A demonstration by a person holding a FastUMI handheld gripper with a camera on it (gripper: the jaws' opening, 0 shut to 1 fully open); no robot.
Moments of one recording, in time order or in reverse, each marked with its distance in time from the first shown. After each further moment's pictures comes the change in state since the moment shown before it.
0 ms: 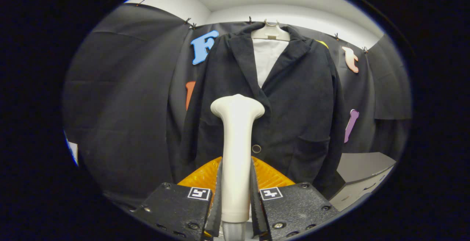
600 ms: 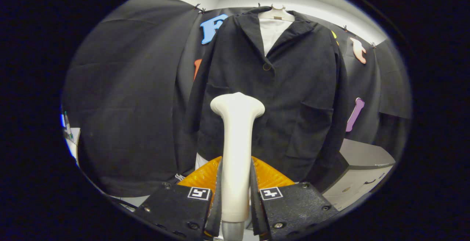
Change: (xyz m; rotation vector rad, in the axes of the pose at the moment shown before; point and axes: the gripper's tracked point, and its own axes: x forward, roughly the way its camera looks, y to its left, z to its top) arm -0.028 -0.009 -0.073 -0.075 0.136 0.053
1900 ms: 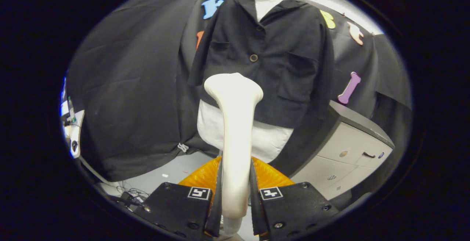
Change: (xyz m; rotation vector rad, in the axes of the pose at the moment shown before) arm -0.086 -0.014 -0.112 0.038 0.226 -0.022
